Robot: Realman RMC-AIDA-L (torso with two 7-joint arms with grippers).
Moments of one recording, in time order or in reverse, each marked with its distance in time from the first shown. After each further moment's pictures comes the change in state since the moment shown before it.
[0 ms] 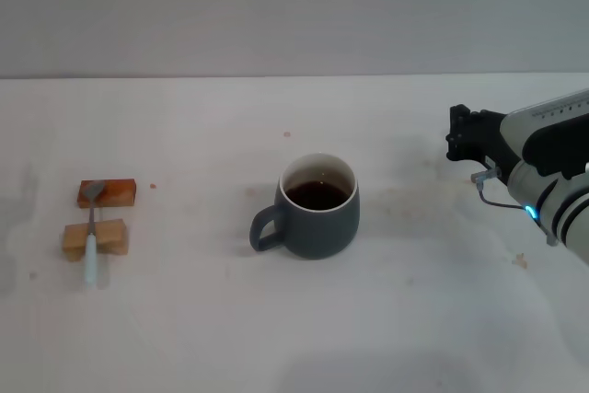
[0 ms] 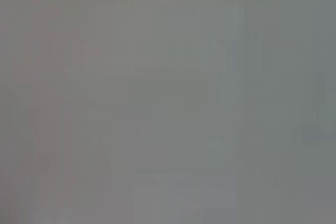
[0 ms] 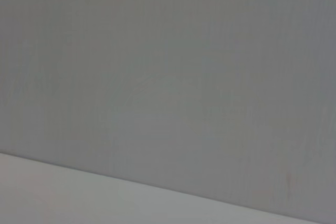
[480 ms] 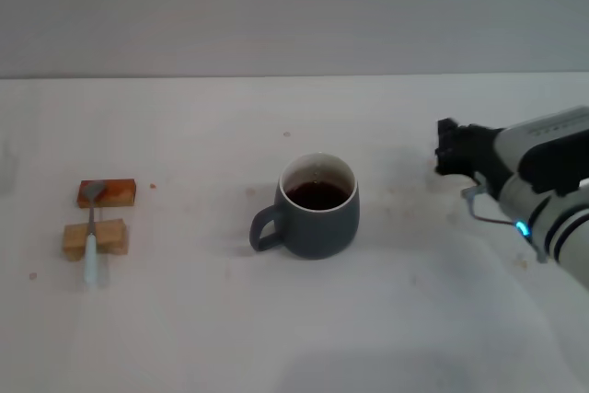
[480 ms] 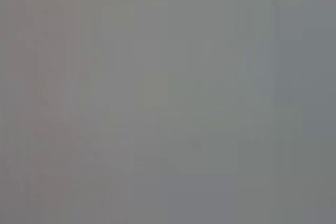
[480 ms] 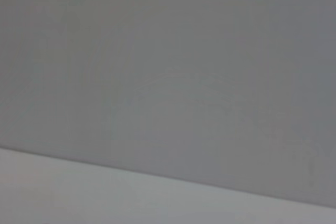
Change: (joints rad) left arm -0.235 -0.002 -0.144 0.423 -0.002 0.396 -0.035; right arm -0.057 0.006 -0.021 0.071 0.002 0.008 0.002
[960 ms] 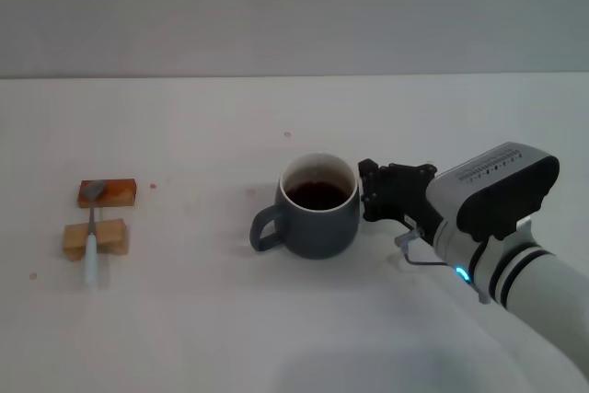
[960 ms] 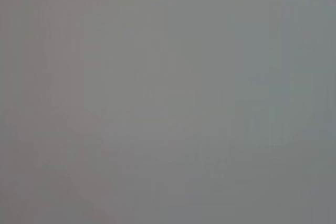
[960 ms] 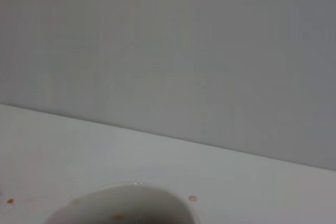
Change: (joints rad) left arm -0.172 0.008 -0.287 0.237 -0.001 0.080 -0.015; right arm -0.072 0.014 -0.194 0.182 0.005 0.052 0.006
